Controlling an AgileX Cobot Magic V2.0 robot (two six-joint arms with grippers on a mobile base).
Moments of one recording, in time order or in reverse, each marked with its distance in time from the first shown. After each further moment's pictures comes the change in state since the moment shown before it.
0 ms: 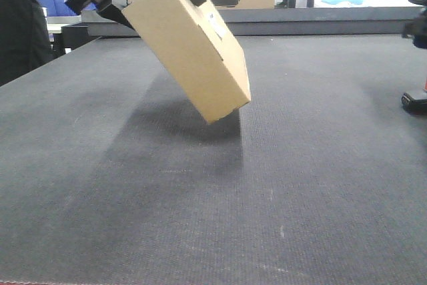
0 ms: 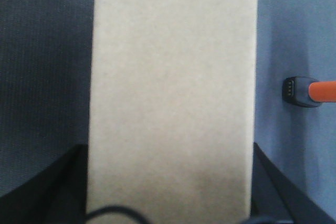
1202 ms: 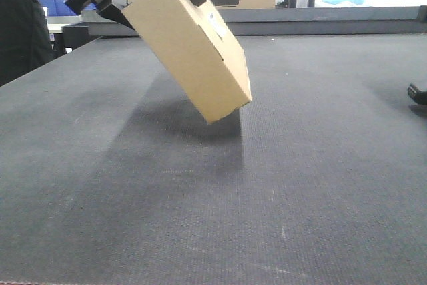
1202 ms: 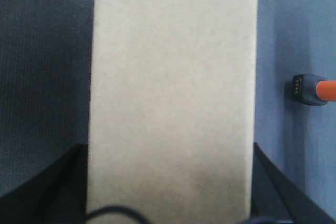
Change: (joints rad) left arm 0.000 0.000 0.000 -0.016 0.004 0.000; right arm -0.002 0.088 -0.108 0.109 -0.069 -0.052
